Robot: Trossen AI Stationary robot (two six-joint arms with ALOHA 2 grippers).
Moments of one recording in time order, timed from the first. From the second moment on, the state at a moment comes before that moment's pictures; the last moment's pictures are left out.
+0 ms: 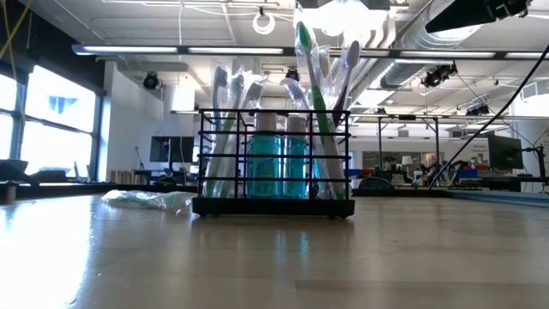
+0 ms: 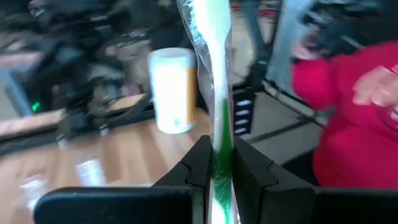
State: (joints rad) left arm -0.27 1.22 0.87 0.26 0.15 0.03; right arm 0.73 1.09 0.83 -0.88 1.30 0.80
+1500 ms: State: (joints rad) left arm -0.22 1.54 0.43 1.22 -0.15 -0.01; right arm 0.73 1.18 0.83 -0.88 1.33 0.87
